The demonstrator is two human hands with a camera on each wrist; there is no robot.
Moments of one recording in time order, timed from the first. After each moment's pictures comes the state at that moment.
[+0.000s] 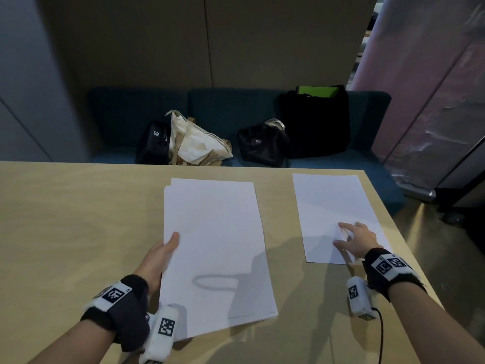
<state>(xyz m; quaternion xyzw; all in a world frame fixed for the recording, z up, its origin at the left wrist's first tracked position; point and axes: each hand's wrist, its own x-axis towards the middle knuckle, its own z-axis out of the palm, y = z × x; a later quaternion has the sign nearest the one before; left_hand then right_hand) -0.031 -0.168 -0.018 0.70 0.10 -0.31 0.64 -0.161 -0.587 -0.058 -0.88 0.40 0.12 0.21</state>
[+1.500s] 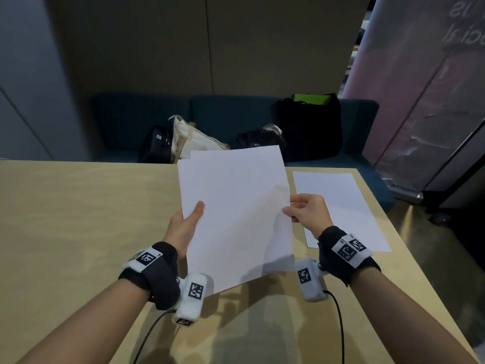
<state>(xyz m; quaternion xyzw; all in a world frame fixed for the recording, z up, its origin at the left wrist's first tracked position) -0.044 -0.191 0.022 0.66 0.03 -0.22 0.71 -0.130 -0.439 0.029 -0.77 0.29 -0.13 0.56</state>
